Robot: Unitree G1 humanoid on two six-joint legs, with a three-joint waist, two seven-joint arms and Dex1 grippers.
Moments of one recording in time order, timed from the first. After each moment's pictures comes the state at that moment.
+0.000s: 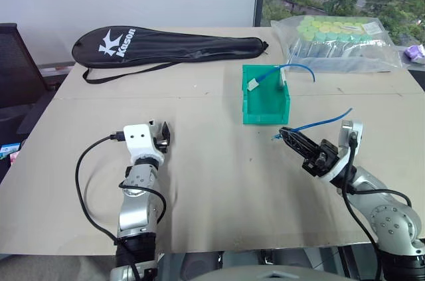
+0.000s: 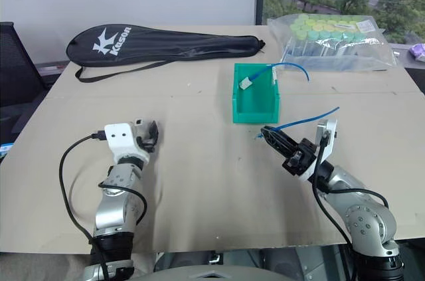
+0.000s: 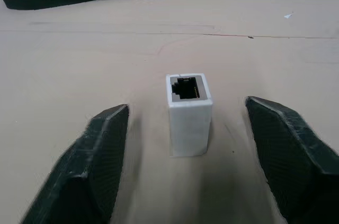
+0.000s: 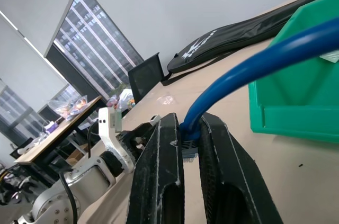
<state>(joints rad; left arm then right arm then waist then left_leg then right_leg) -0.10 0.15 0.23 -0.01 -0.07 0.14 -0.04 0.03 -0.34 -0.12 -0.46 1.02 0.59 0.58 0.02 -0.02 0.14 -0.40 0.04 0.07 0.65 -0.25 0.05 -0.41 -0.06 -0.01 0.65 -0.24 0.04</state>
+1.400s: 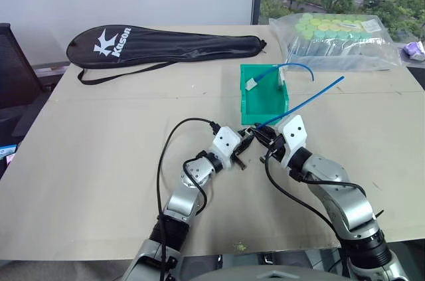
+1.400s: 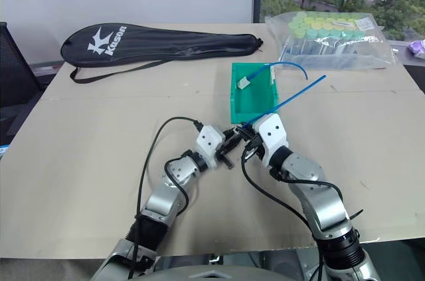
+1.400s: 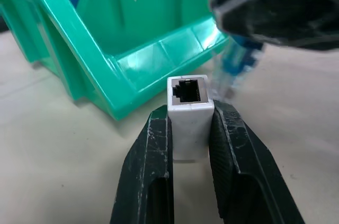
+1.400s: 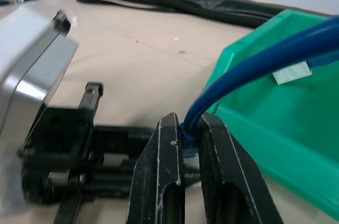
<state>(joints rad) -0.22 0.13 -0.25 0.18 -0.02 -0.18 -0.50 -0.13 -0.26 0.26 -0.42 0.20 0.41 0.38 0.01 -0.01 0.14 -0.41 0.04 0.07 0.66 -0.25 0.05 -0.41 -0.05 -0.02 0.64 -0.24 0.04</state>
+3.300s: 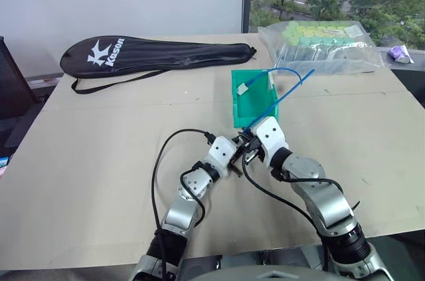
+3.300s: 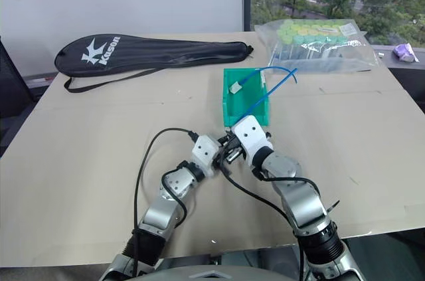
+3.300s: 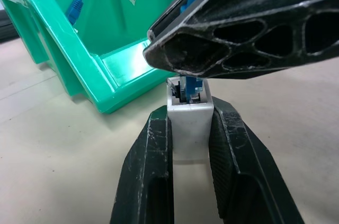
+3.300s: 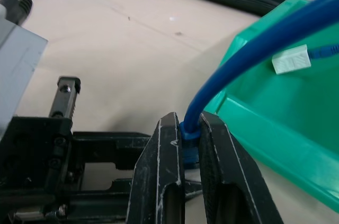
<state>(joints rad) -0.13 0.12 -0.25 0.14 0.03 -0.18 -0.44 -0.19 -0.16 0.35 -0.35 0.02 0.49 0.37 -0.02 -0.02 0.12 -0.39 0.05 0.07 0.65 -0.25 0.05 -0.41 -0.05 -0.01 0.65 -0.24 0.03</state>
